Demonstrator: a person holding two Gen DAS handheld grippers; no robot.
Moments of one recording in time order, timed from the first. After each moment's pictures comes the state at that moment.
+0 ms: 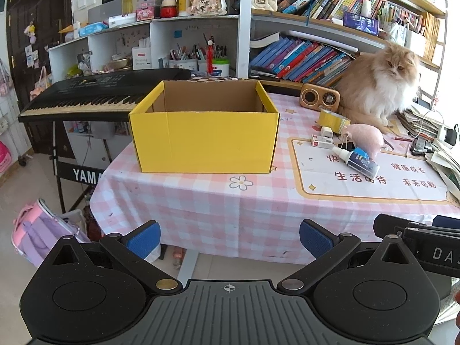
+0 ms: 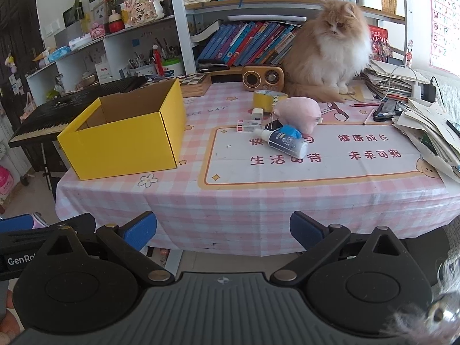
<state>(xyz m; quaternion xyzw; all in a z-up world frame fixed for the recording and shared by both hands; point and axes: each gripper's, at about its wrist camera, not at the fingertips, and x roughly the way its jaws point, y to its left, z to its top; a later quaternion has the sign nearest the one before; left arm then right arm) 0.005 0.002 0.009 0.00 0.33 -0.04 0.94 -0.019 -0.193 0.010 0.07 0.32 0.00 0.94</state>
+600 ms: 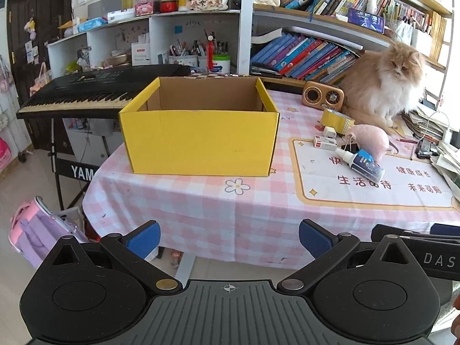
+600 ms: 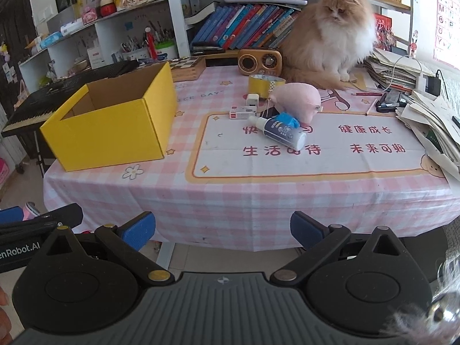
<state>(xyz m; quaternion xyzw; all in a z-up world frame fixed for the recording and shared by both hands) 0.028 -0.012 0.003 -0.01 0.34 -0.03 0.94 0.019 -0.212 -0.005 0.06 0.36 -0.01 0.93</state>
